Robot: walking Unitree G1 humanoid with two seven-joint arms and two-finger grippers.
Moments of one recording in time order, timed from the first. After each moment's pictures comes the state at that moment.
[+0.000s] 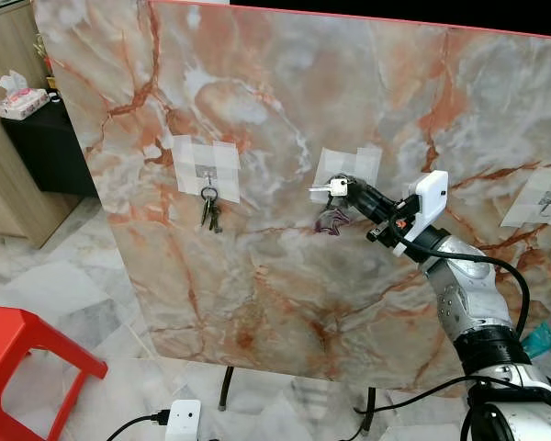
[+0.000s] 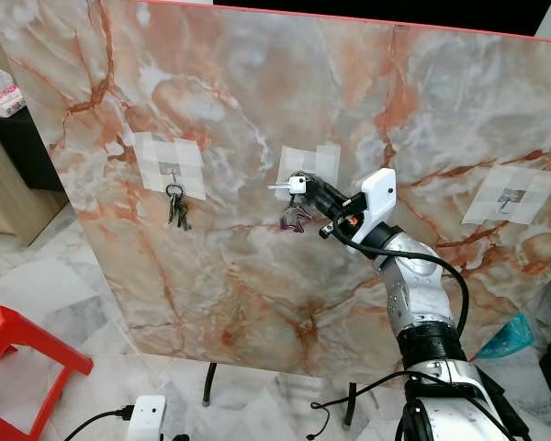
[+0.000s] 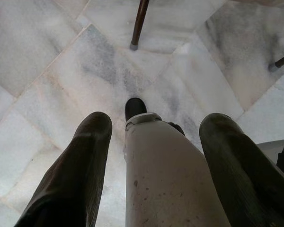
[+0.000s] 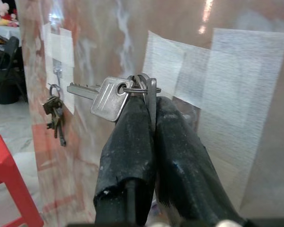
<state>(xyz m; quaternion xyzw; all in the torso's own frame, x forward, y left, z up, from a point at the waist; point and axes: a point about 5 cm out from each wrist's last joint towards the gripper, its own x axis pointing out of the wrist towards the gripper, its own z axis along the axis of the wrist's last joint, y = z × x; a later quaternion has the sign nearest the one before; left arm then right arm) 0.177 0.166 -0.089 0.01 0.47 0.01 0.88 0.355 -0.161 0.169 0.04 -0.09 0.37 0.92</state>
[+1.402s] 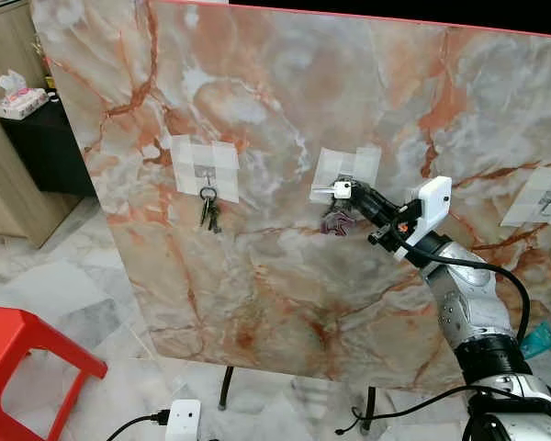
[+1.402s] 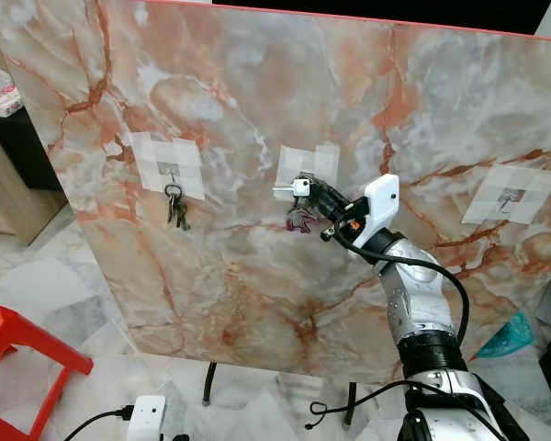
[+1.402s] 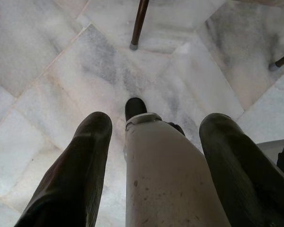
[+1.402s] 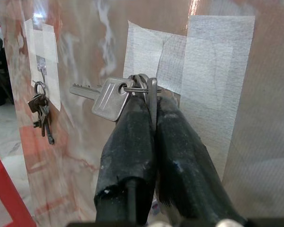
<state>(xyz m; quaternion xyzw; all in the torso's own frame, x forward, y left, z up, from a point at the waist) 0.177 0.167 -0.089 0.01 0.47 0.01 0.88 0.352 -0.166 0.165 0.04 -0.08 0.34 0.93</state>
